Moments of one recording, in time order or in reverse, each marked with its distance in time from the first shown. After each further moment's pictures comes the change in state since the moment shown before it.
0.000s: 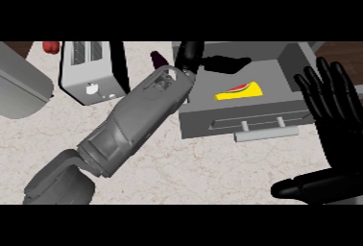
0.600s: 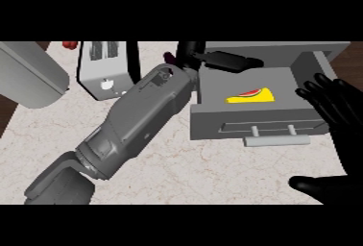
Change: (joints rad) left arm 0.028 0.000 0.099 -0.096 0.131 -0.100 -0.121; right arm 0.034 -0.035 -0.050 -0.036 -0.113 0.047 0.038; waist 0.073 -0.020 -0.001
